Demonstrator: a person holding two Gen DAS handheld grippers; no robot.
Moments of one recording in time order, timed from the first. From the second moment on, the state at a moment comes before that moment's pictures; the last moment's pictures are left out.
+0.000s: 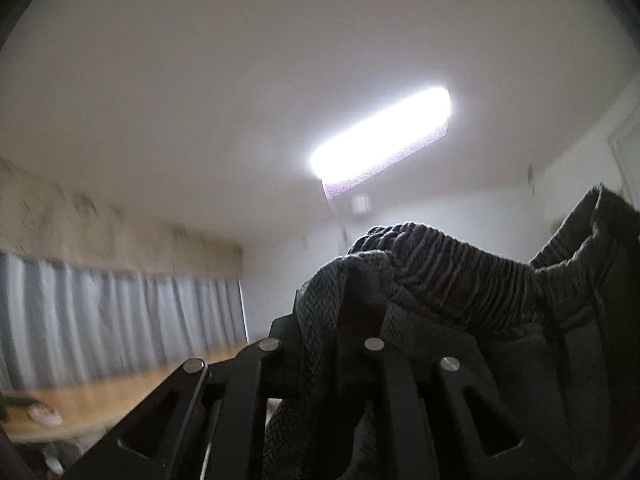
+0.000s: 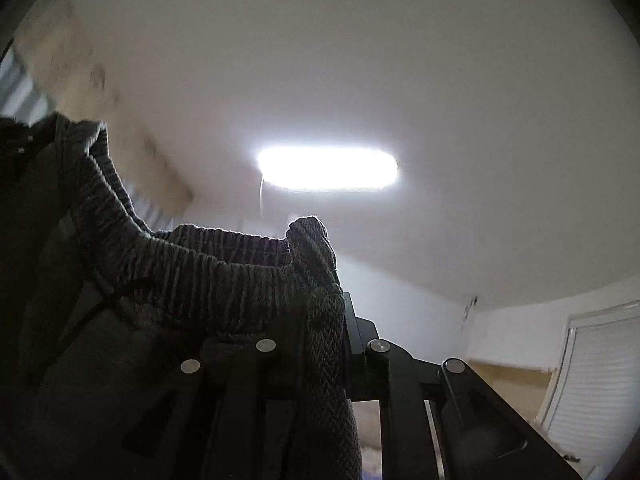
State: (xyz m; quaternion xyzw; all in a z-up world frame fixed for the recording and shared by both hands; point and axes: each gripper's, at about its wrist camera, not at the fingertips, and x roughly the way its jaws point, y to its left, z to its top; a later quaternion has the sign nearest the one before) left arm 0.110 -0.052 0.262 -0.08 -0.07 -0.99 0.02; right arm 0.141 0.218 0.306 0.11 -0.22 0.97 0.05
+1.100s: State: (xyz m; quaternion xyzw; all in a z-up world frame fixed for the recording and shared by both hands) left arm -0.433 0.082 -0.155 0.46 -0.10 -0.88 -0.03; right arm -0.418 0.368 -0.134 -0.45 -0.04 0.89 0.07
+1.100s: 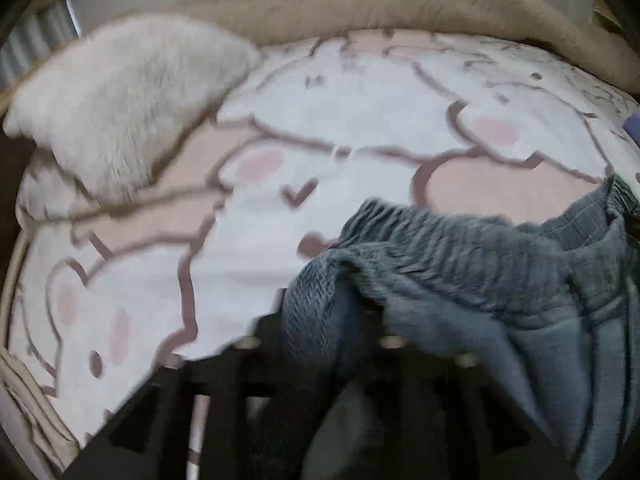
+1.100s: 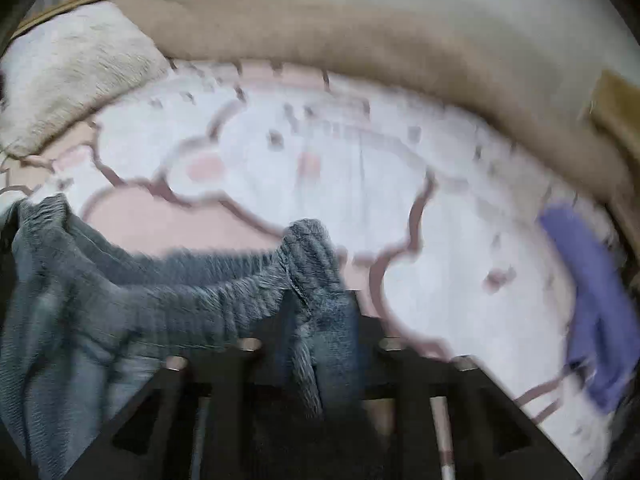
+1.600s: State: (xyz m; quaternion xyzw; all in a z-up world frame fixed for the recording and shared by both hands) left arm -0.211 -0.095 -0.067 0.50 0.00 -0.86 -0.09; right arm -0.206 0.471 -0.038 -0.40 0.19 0.90 0.00
